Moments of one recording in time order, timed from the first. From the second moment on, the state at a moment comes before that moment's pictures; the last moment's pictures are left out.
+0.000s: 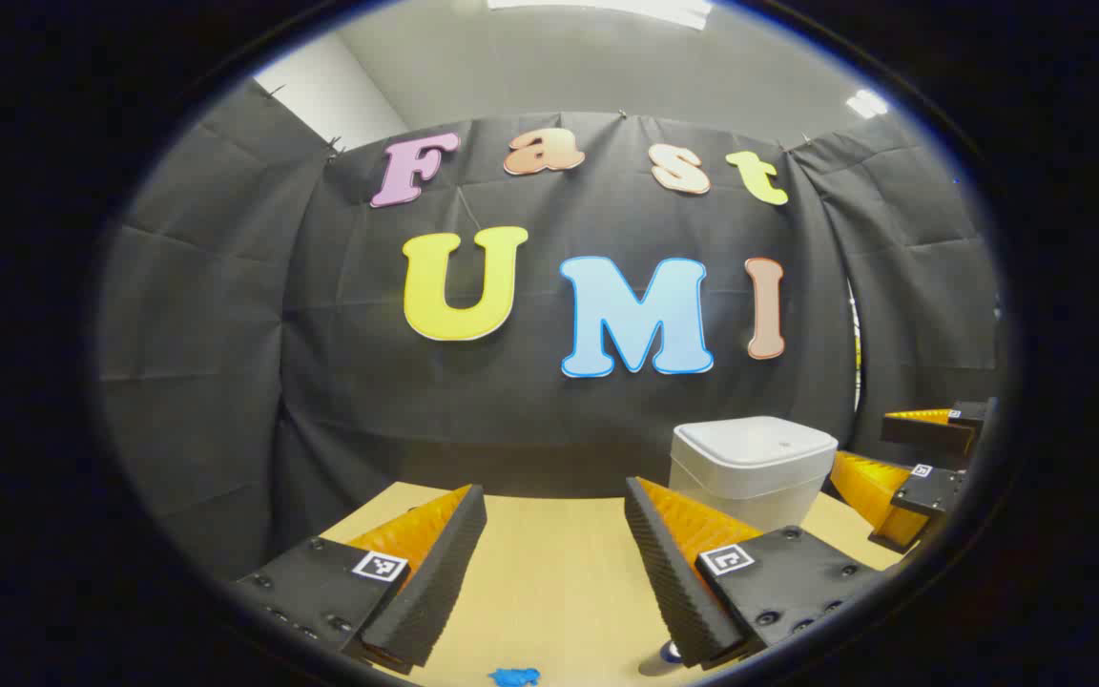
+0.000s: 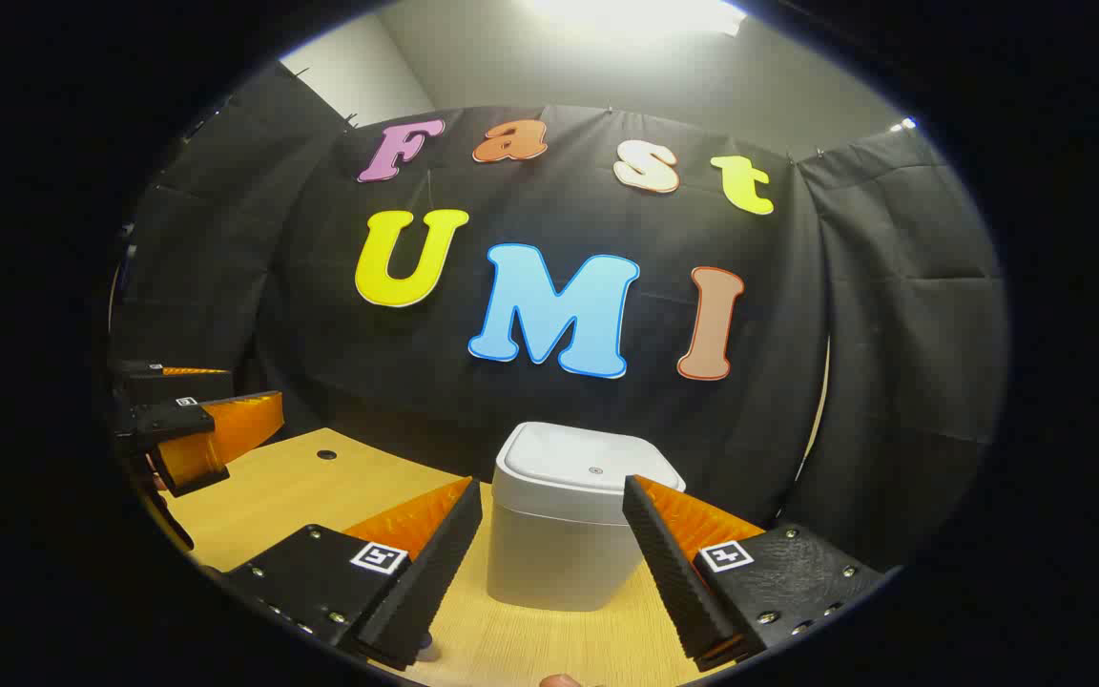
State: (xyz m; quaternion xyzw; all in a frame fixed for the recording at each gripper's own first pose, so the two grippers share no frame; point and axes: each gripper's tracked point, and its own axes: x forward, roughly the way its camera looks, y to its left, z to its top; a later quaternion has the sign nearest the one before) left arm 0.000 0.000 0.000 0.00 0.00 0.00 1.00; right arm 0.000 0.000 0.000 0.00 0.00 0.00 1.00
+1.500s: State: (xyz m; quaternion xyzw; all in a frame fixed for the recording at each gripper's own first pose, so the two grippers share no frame) left arm -0.003 -0.001 -0.005 0.00 0.01 -0.01 1.00; right arm 0.005 0.010 -0.019 0.02 0.03 0.01 1.00
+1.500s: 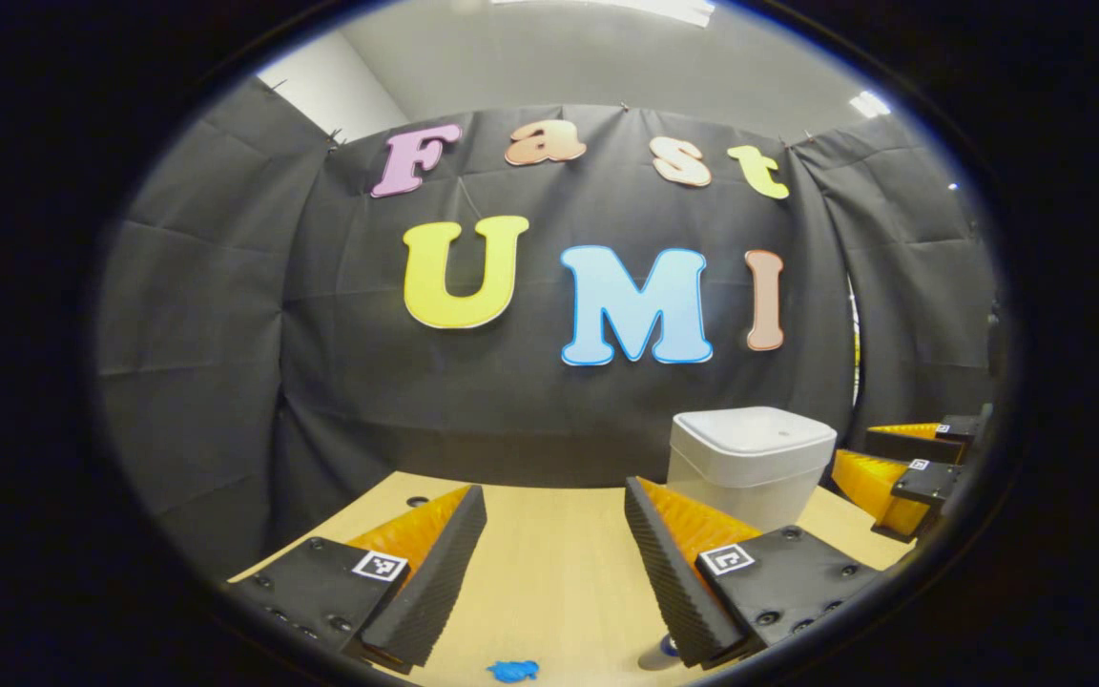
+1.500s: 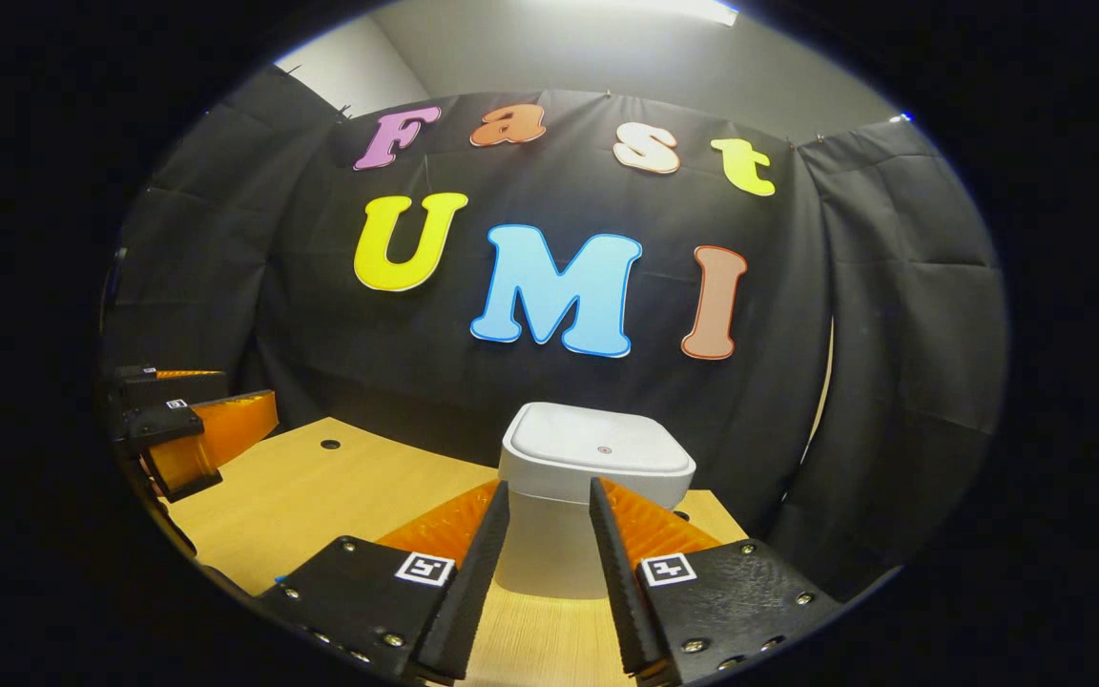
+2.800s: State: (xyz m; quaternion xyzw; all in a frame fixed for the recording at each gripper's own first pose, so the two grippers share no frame) left arm -0.007 0.006 -0.005 0.00 0.02 0.01 1.00; right arm 0.081 -0.020 -0.010 0.02 0.02 0.02 1.00
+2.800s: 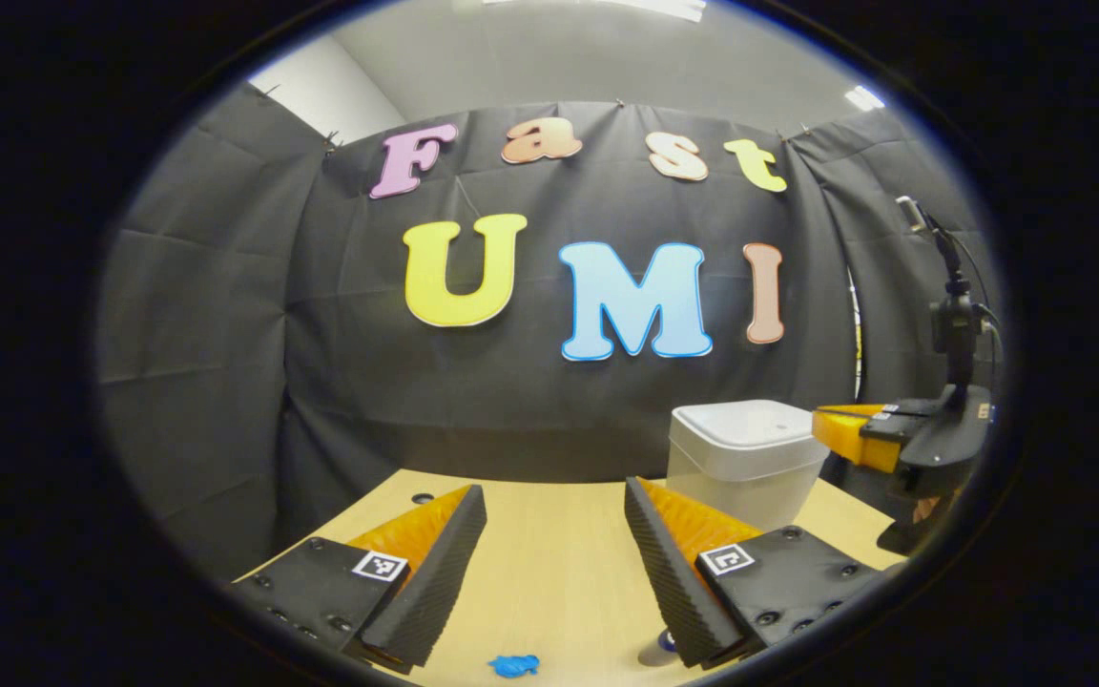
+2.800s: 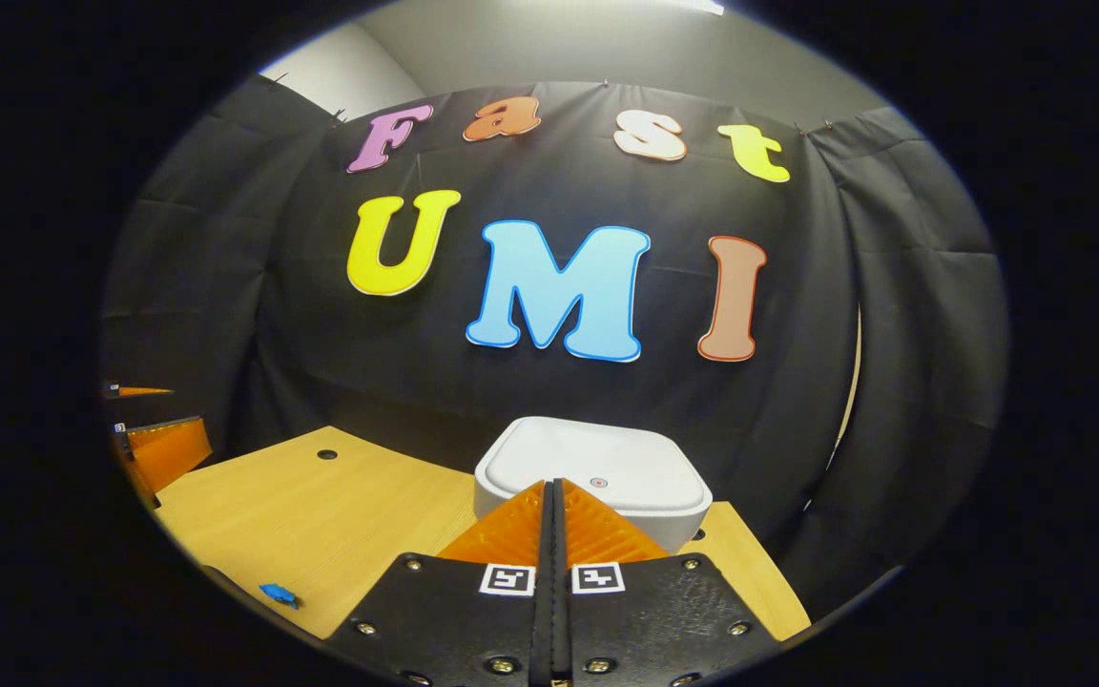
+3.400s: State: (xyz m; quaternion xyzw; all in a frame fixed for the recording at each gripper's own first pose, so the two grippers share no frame) left arm -0.008 0.010 -0.012 -0.02 0.03 0.02 1.00; right arm 0.141 -0.046 -0.038 0.07 0.07 0.00 1.00
